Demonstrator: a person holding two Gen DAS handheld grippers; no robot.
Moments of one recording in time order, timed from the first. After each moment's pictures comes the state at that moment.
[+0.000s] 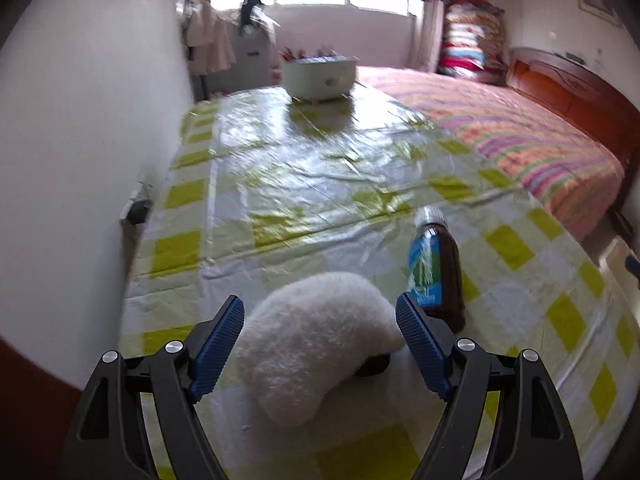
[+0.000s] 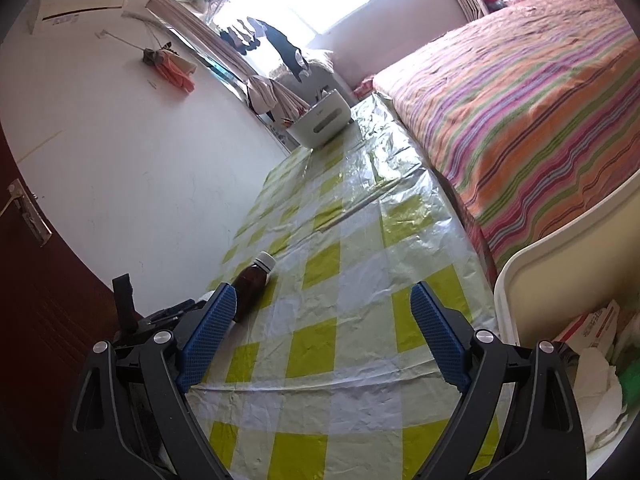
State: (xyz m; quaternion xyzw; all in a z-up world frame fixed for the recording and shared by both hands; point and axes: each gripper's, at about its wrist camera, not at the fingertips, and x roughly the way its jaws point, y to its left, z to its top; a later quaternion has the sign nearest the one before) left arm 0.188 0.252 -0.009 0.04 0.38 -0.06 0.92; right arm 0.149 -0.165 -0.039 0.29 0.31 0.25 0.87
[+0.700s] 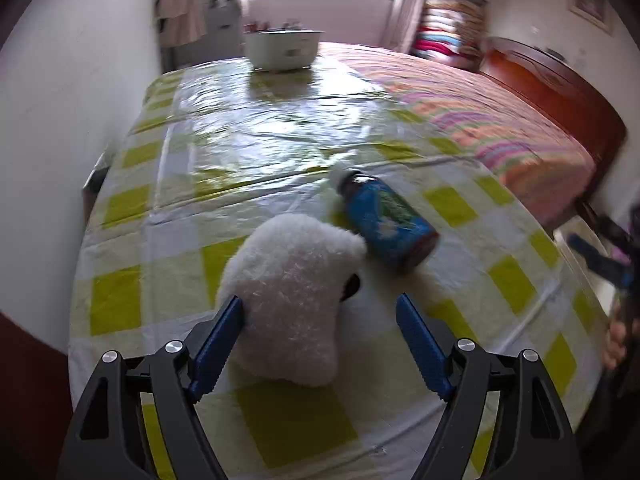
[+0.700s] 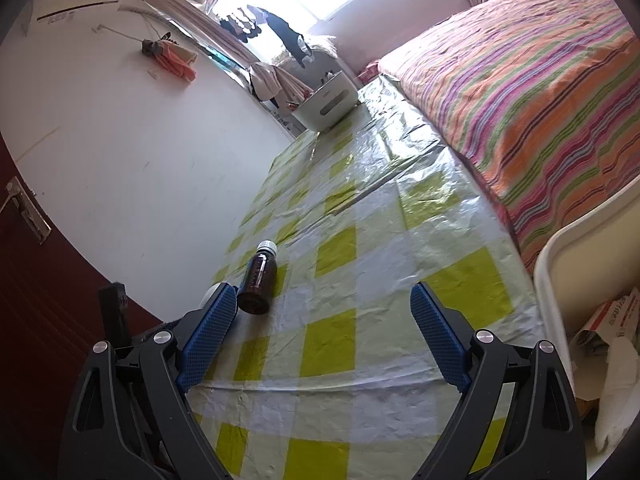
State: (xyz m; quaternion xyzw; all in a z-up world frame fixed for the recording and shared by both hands) left arm 0.160 0.231 -0.015 0.00 0.42 -0.08 0.90; right arm 0.156 -0.141 -0.041 0.30 0.33 0.26 0.86
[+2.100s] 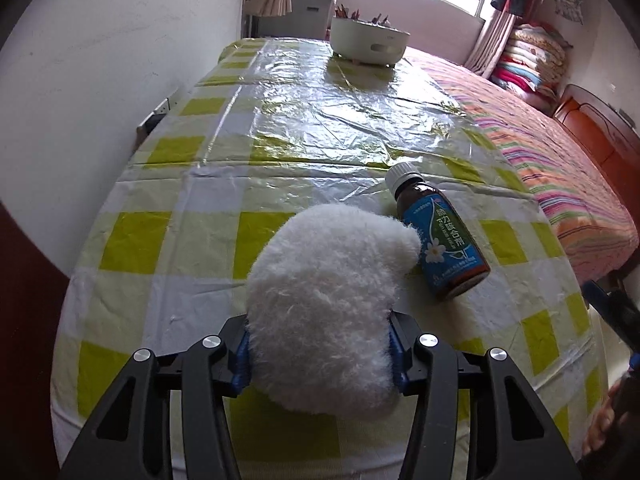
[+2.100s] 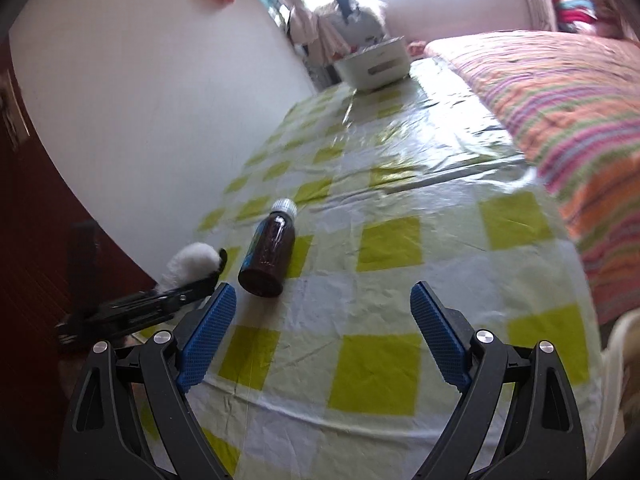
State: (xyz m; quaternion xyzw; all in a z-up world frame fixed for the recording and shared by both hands) left arm 0.164 0.230 -0.030 -0.08 0.44 0.03 0.90; right arm 0.182 -0.045 -0.017 0.14 0.37 0.30 0.87
